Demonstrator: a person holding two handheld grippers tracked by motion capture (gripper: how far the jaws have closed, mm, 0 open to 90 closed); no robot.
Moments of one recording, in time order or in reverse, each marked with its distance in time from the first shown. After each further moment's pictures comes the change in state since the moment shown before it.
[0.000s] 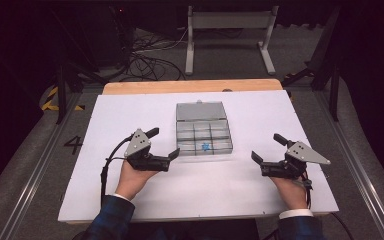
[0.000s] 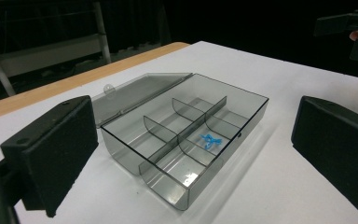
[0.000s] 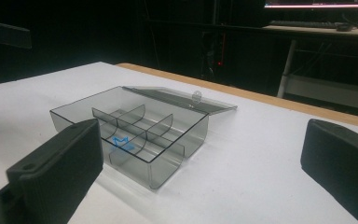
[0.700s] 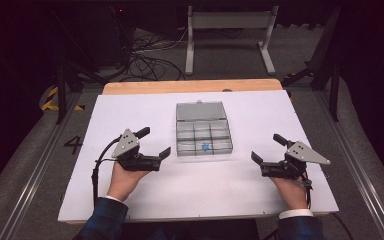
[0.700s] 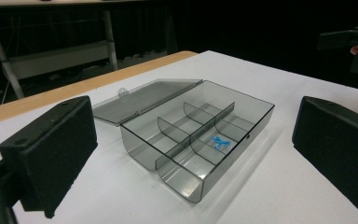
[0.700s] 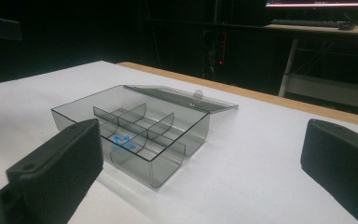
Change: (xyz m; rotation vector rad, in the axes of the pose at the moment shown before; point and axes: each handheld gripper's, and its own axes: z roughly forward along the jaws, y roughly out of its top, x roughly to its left) left arm 0.012 -0.003 -0.020 -0.039 0.021 -0.023; right arm 0.000 0.000 0.000 0.004 0.005 0.001
